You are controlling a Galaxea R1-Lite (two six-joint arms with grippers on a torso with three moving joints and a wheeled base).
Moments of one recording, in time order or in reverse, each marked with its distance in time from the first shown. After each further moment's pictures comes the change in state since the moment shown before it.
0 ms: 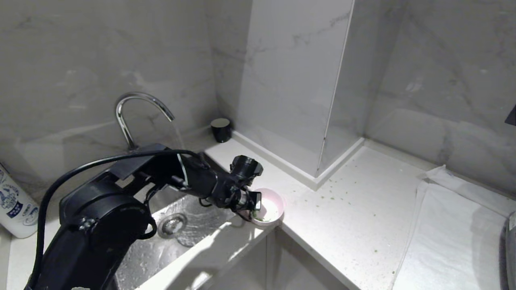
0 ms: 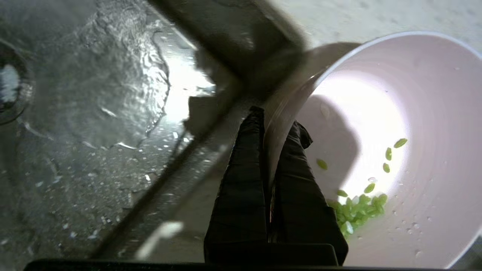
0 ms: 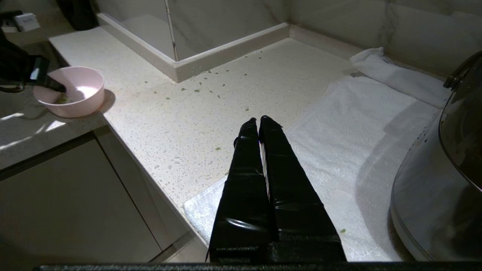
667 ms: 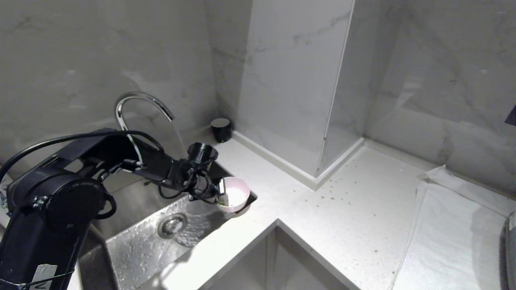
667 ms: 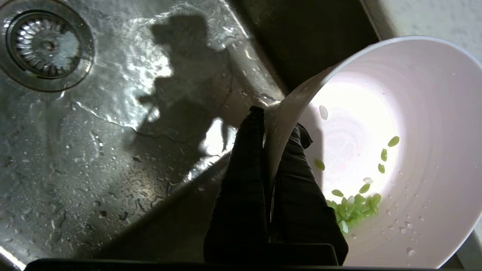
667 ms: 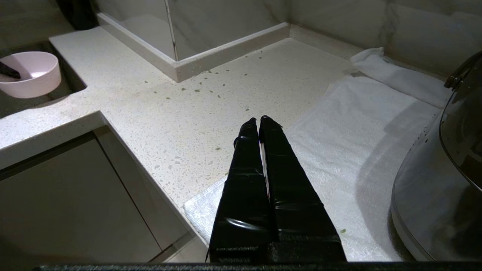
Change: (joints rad) left arm 0.241 -0.075 0.085 -0.005 -0.152 -0.056; right arm 0.000 0.000 0.000 0.000 0.000 0.000
